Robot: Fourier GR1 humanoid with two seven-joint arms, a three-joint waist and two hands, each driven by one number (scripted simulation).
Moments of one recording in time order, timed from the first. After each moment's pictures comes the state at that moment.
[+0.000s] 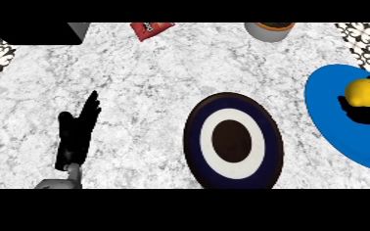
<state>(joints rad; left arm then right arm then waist) -0.02 0.16 -0.07 -1.48 -0.03 0.20 0.24 -0.20 -0.38 -0.33 -1.68 0.81 0.04 0.16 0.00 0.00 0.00</state>
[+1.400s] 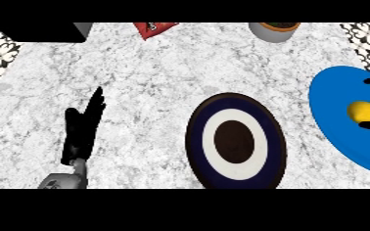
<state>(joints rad) -0.05 0.12 -0.05 -1.46 -0.06 0.18 0.23 -0.49 -0.66 -0.40 -0.62 0.78 0.16 -0.29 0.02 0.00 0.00</state>
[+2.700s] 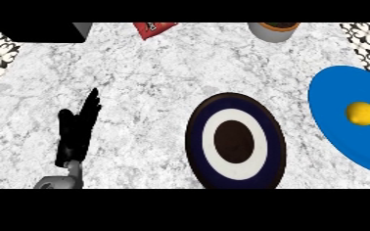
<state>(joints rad) -0.04 0.13 -0.03 -1.48 -0.06 0.15 0.23 -0.46 -0.76 -0.69 -0.35 0.31 0.44 -0.71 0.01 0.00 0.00</state>
